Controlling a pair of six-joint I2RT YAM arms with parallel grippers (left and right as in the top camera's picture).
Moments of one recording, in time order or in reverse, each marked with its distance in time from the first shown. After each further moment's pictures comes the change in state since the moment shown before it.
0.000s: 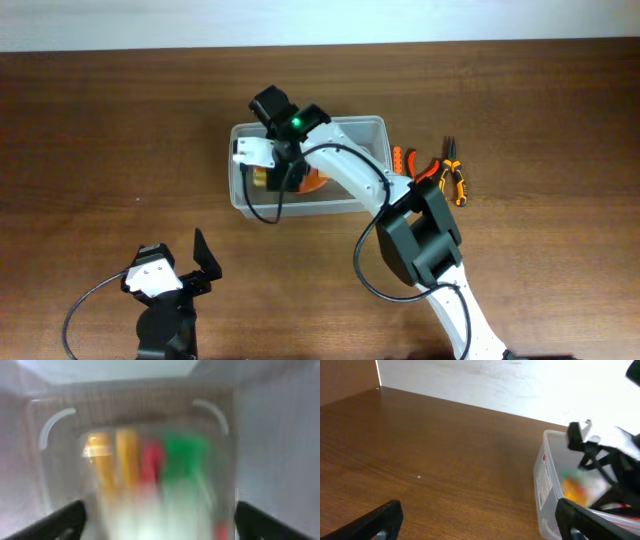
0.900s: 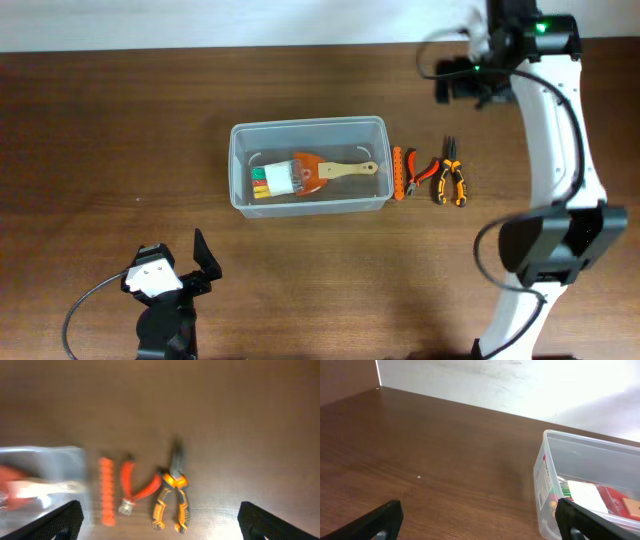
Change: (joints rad) left arm 0.000 0.000 0.000 0.000 0.000 0.000; right arm -0.681 -0.314 0.076 -0.382 0.101 0.894
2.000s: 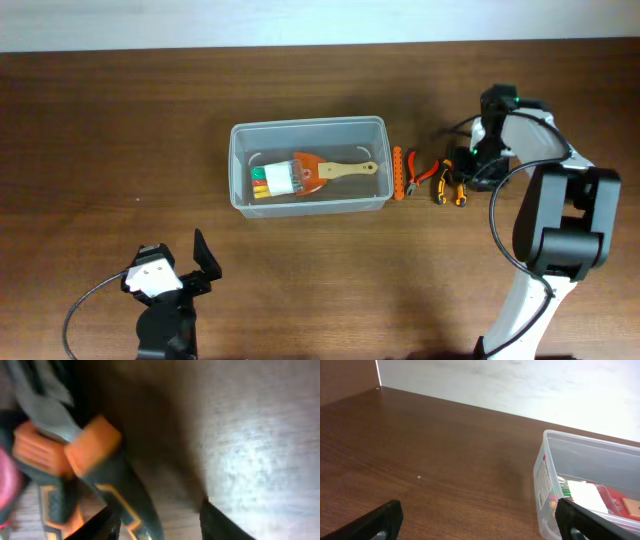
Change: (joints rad) left arm 0.000 0.000 0.000 0.000 0.000 0.000; right arm -0.120 0.040 -0.678 0.323 -0.005 0.057
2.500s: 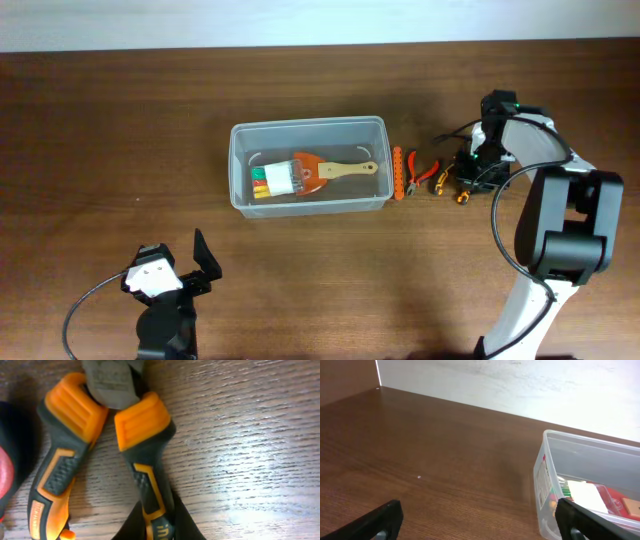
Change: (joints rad) left arm 0.000 0.000 0.000 0.000 0.000 0.000; right arm 0.000 -0.025 -0.041 0.038 0.004 -0.009
